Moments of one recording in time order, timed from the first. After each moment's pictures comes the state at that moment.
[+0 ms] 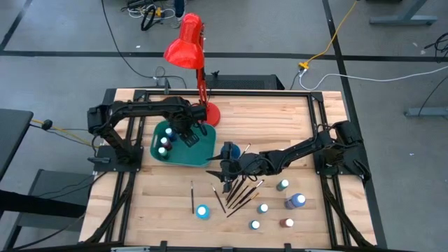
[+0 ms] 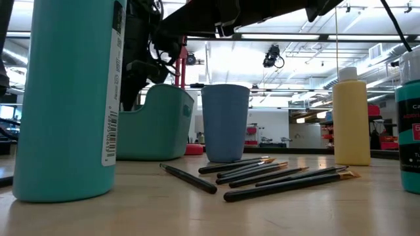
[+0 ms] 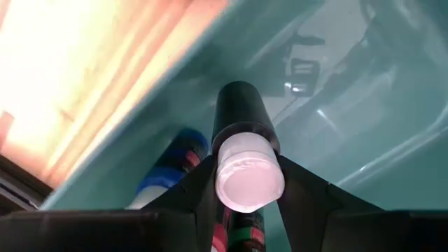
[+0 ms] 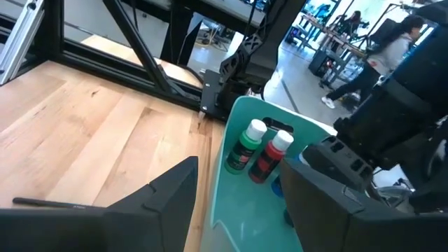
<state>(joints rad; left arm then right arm) 0.31 1.64 1.23 -1.20 -0.10 -0.41 0.26 1.81 1.10 0.47 0.33 -0.32</state>
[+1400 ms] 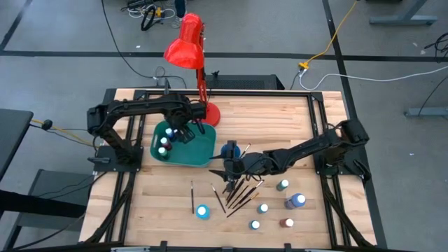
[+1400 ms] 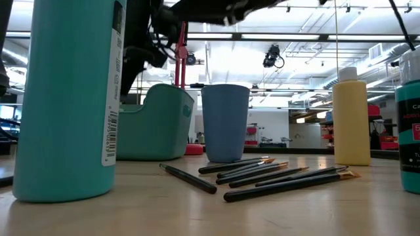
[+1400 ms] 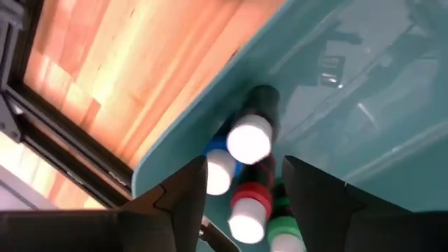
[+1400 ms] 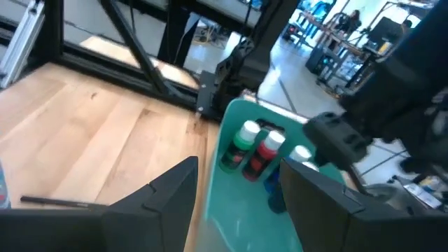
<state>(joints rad) 0.28 1.63 1.37 -1.41 -0.23 -0.39 0.28 1.72 1.10 0.36 0.37 -0.30</state>
